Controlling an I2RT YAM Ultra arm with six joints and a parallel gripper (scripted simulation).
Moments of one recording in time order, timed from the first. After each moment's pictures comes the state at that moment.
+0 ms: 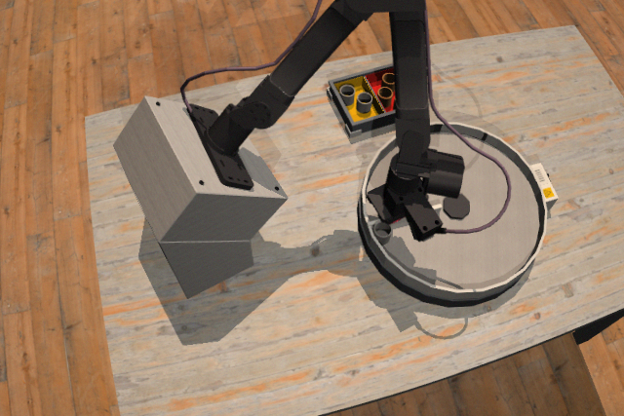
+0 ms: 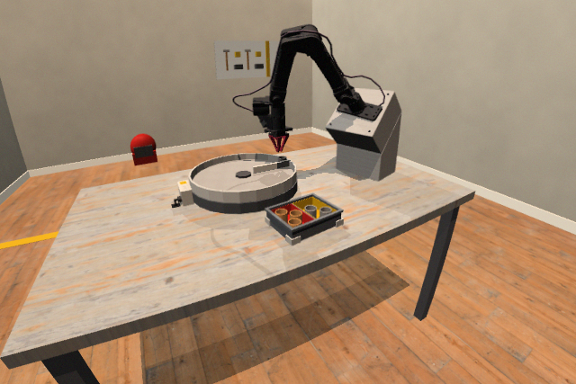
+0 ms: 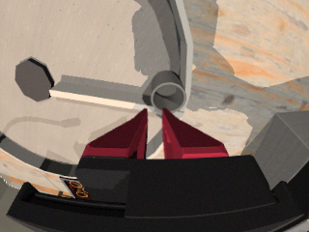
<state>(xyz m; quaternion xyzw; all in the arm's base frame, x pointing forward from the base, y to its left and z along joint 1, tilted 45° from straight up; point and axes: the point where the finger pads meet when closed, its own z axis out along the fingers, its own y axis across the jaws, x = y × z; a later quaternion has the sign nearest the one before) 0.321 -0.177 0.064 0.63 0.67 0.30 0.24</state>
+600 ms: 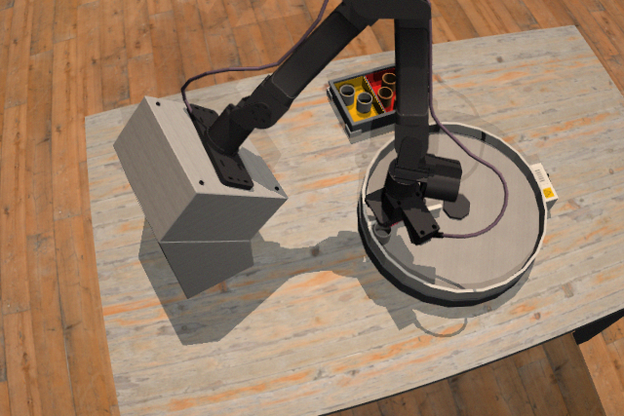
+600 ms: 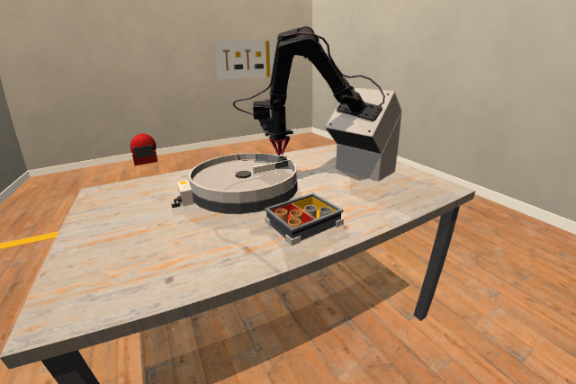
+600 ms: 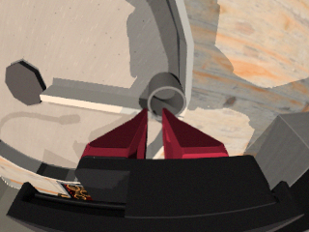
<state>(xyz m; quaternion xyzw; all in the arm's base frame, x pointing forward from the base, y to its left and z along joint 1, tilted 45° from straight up) 0.328 -0.174 0.053 0.63 0.67 0.30 0.24</state>
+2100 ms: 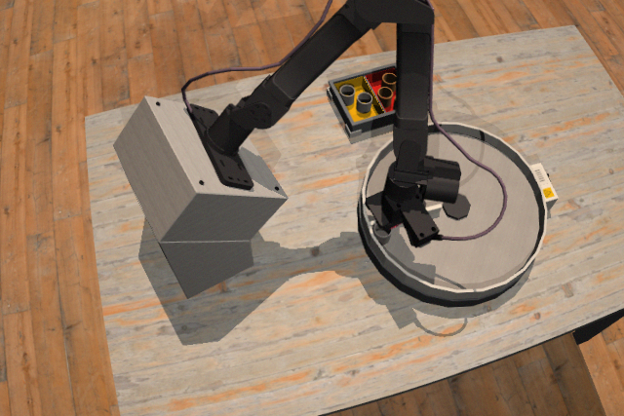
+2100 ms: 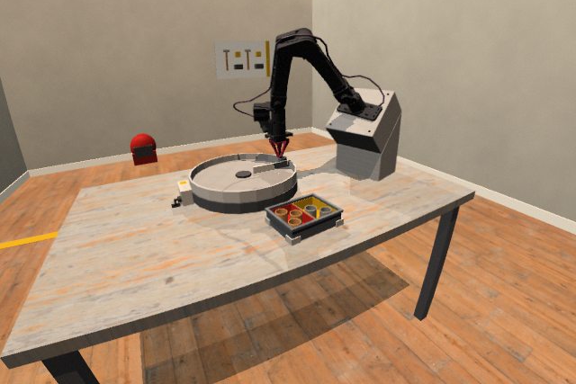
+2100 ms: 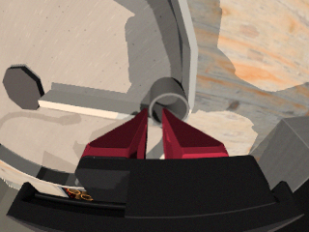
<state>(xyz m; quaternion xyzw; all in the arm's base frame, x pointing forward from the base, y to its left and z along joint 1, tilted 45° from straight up) 0.336 -0.175 0.048 0.63 0.67 0.30 0.24</state>
